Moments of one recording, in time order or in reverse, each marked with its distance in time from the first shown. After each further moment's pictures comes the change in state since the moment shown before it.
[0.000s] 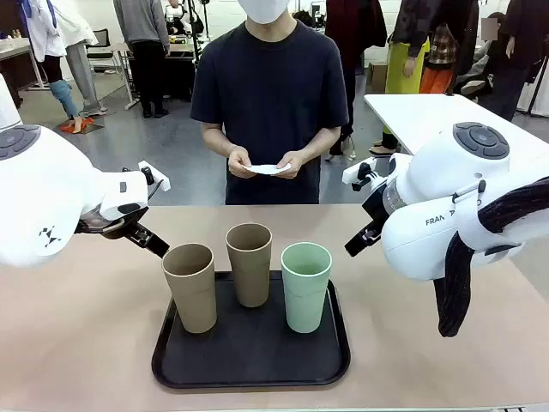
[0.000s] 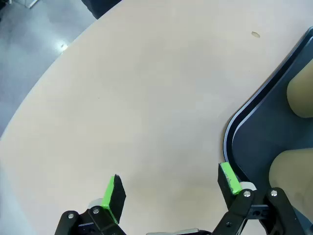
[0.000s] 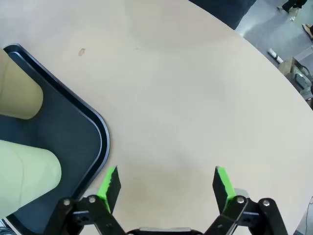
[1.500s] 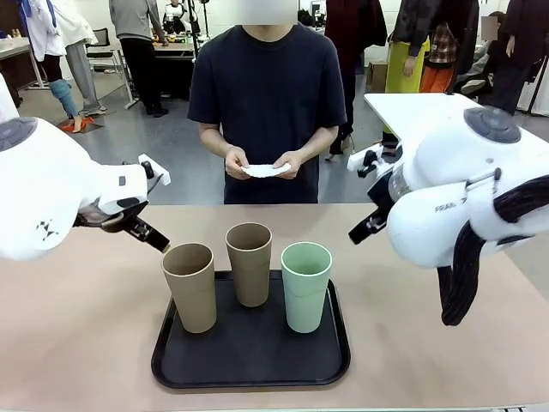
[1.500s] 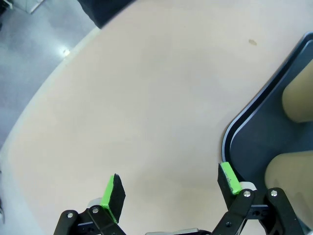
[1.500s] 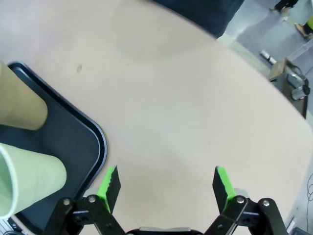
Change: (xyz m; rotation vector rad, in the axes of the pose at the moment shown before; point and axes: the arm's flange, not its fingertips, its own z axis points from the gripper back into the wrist) left arm 0.020 0.002 0.029 0.011 -0.040 -0.033; right arm 0.019 -0.017 0.047 -0.028 -0.037 -0.045
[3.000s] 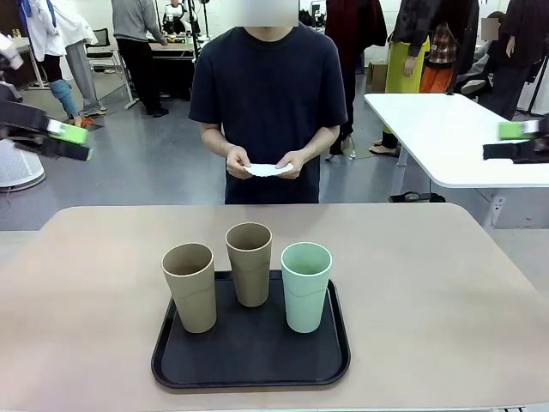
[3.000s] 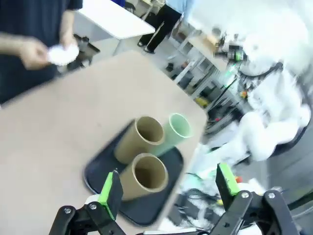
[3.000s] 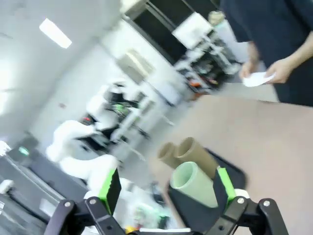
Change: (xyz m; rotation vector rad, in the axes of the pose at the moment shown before) left arm -0.047 0.125 0.163 -0.899 -0.364 0.344; right arm -0.138 -0.192 0.148 1.023 -0.614 -0.478
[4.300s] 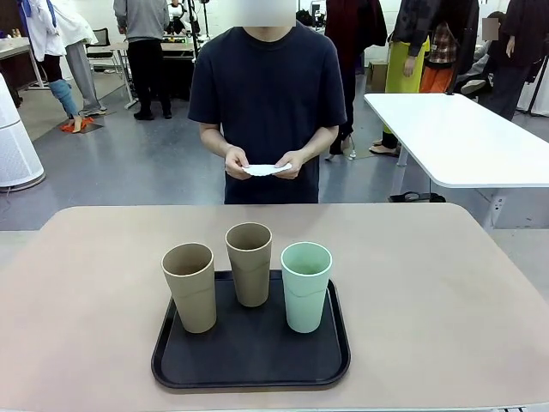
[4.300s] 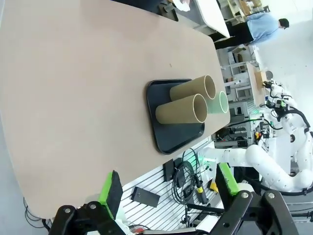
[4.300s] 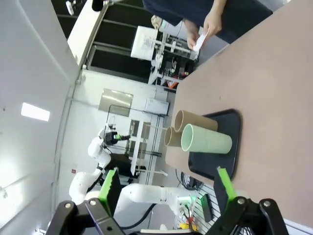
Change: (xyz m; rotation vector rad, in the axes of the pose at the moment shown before) left arm -0.081 0.018 0.195 0.297 0.017 0.513; right arm -0.059 0.052 0.100 -0.224 -0.054 -0.505
